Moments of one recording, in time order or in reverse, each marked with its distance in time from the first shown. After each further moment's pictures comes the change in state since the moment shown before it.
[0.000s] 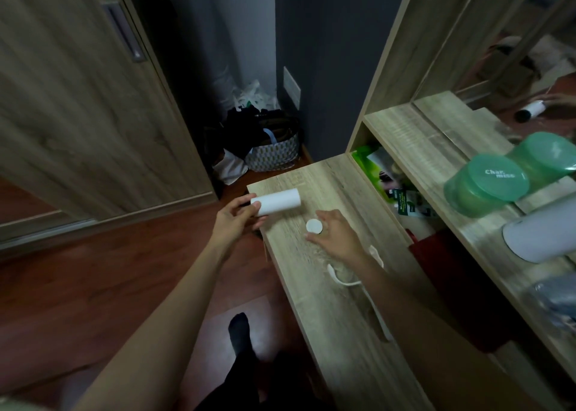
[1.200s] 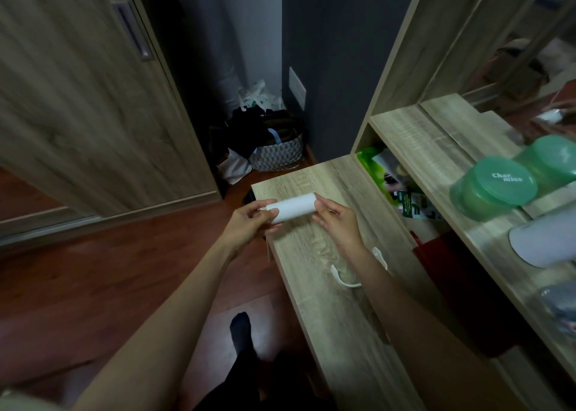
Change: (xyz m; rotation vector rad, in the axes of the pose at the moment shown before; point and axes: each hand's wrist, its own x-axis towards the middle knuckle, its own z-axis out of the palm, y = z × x) left_hand -0.010 0.005 0.010 0.107 -0.177 -0.069; right_hand -0.006 -0.045 -0.013 1.011 0.126 0.089
